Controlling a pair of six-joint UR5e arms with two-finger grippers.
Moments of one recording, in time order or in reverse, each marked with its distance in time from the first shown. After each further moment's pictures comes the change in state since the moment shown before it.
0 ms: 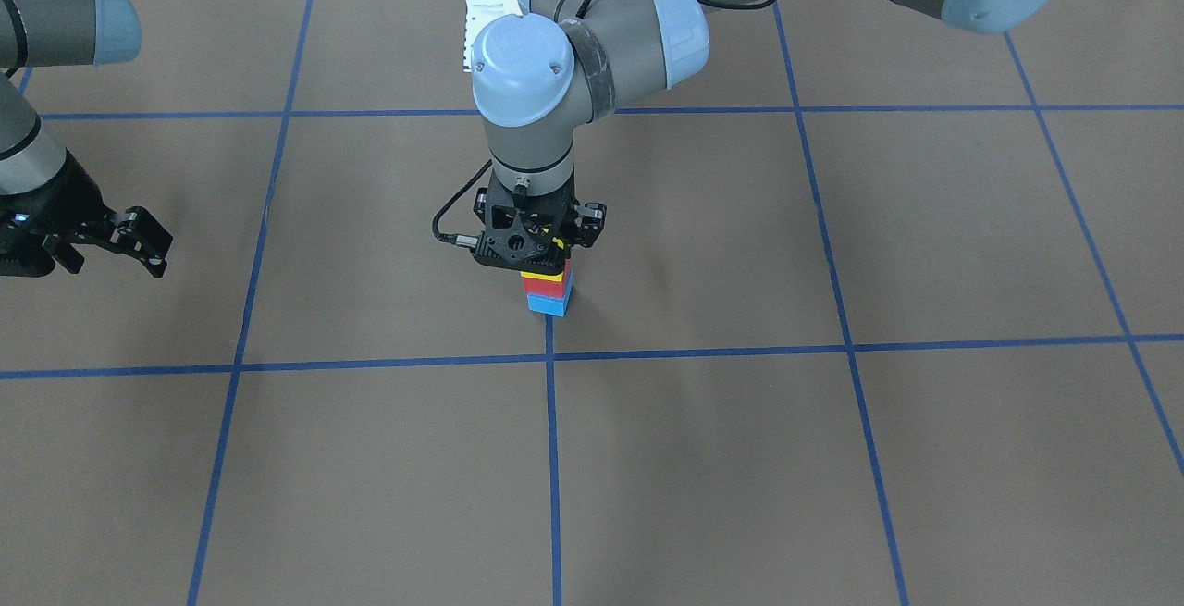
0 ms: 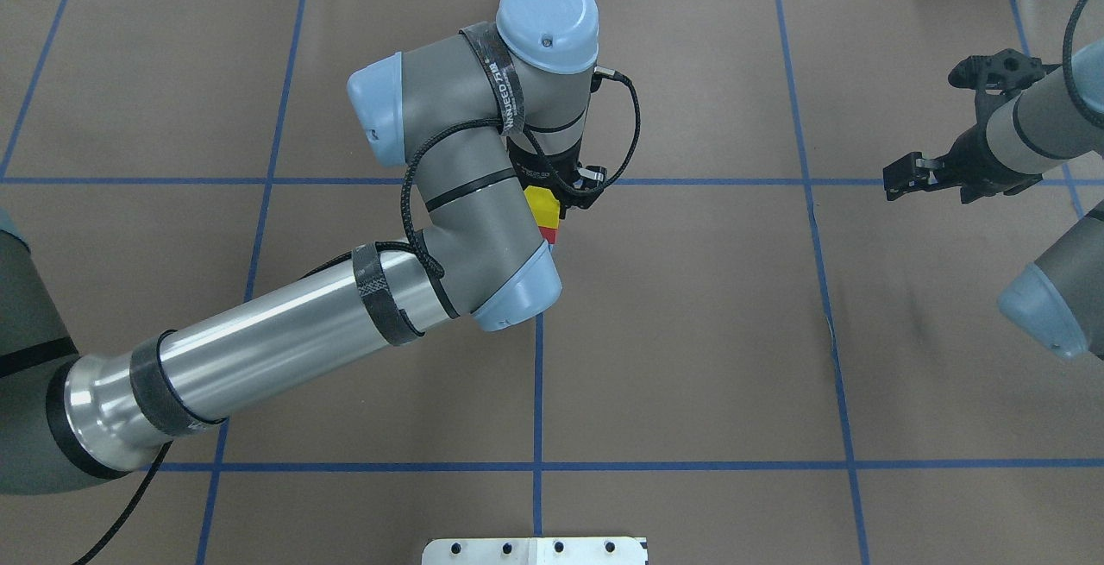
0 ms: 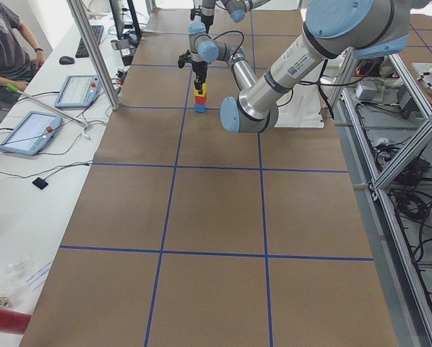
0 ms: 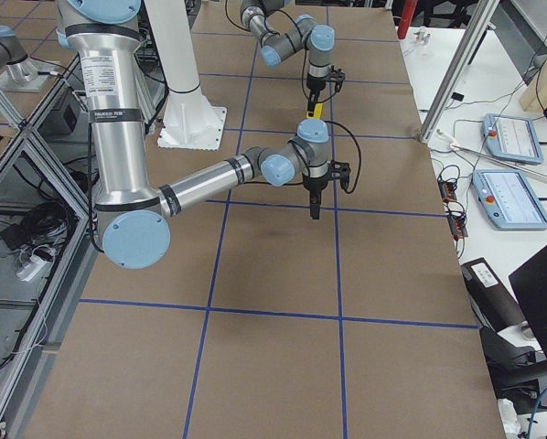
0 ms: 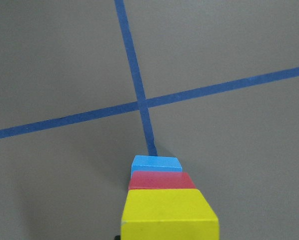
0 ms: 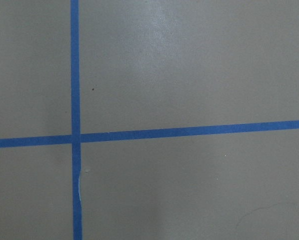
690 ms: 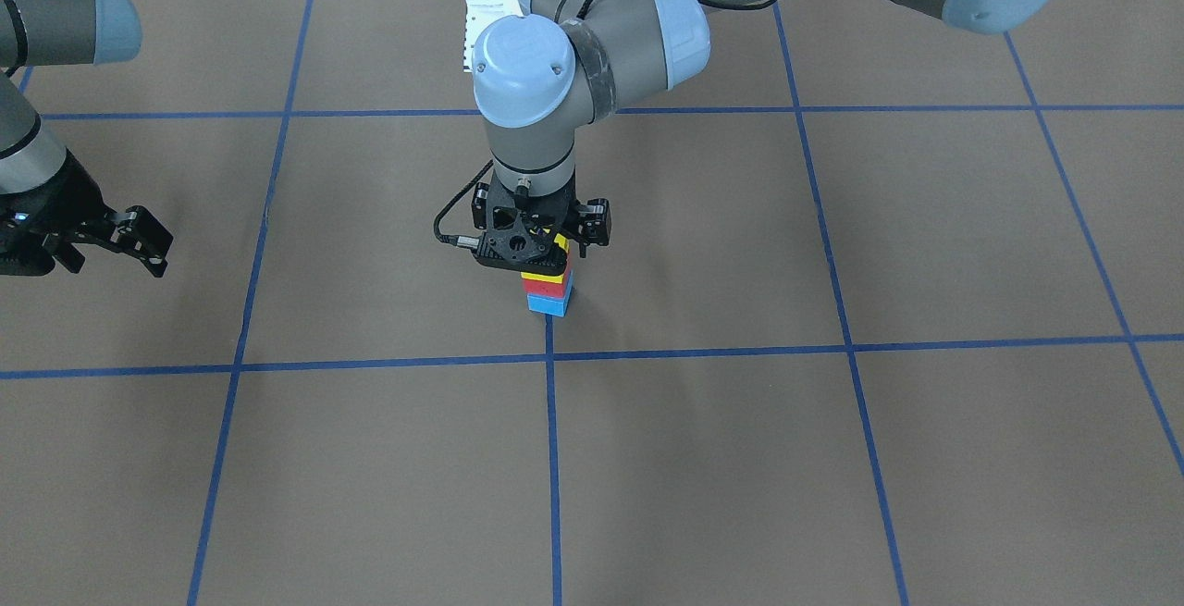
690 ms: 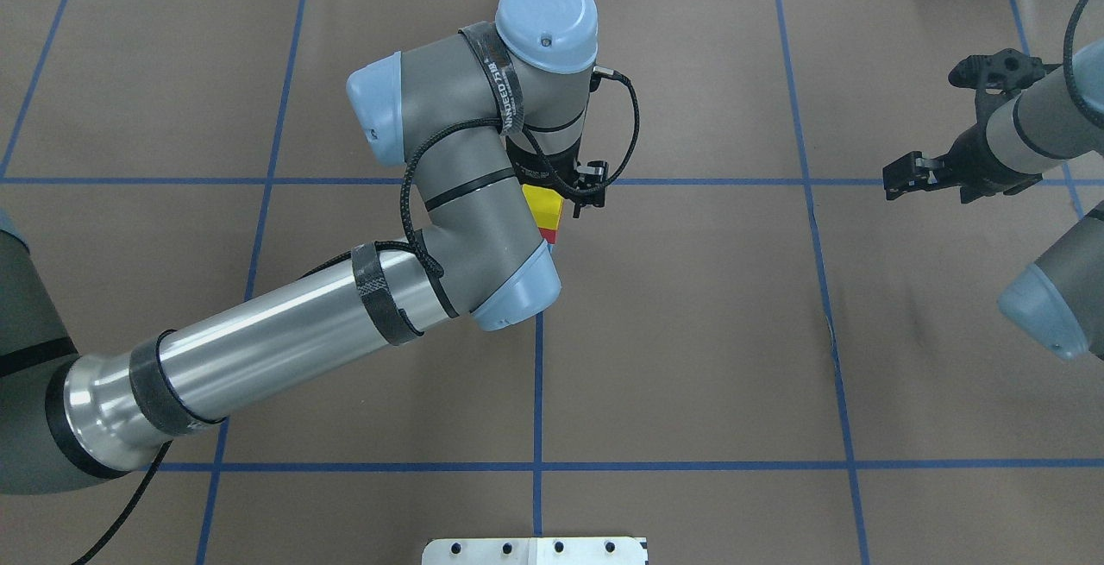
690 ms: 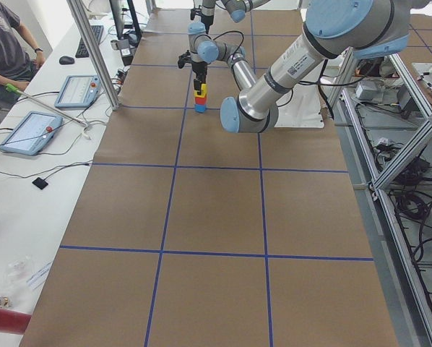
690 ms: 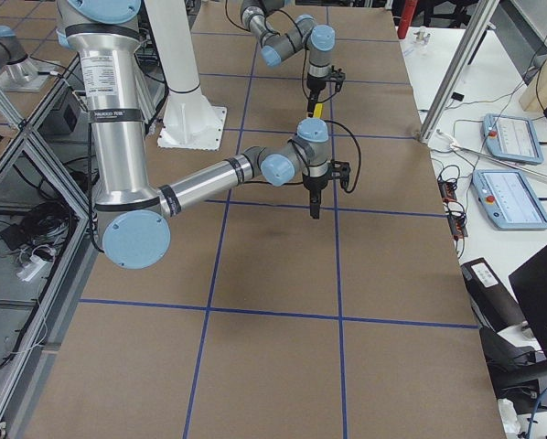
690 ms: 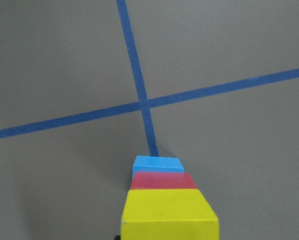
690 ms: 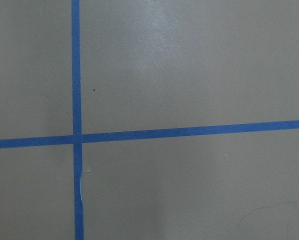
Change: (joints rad) left arm -0.001 0.001 0.000 0.000 0.000 -0.001; right arm 0.000 0.000 0.001 0.000 0.000 0.003
